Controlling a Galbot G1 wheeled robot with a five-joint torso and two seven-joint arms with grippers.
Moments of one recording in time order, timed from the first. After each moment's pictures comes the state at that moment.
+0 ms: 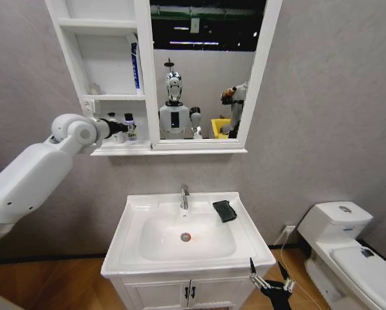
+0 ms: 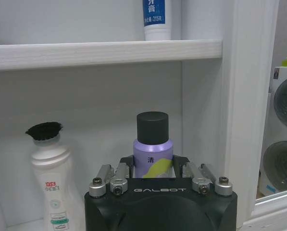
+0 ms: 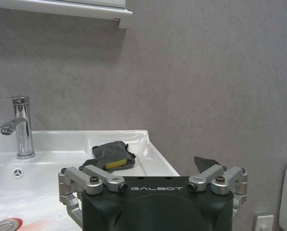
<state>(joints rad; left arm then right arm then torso) -0.32 -0.79 0.28 -1.48 -1.29 0.72 -0.31 -1.81 1.38 0.61 2.05 0.18 0.29 0.18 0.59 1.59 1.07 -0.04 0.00</state>
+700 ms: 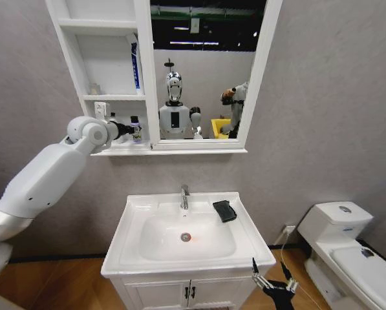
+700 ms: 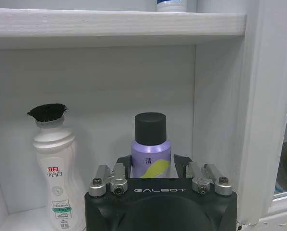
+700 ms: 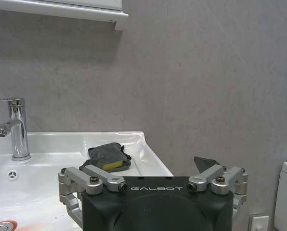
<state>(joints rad) -0.28 -0.81 0.25 -1.45 -1.27 0.72 -0.33 -1.82 1.38 0.62 2.06 0.19 0.30 0.19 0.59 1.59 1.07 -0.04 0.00</state>
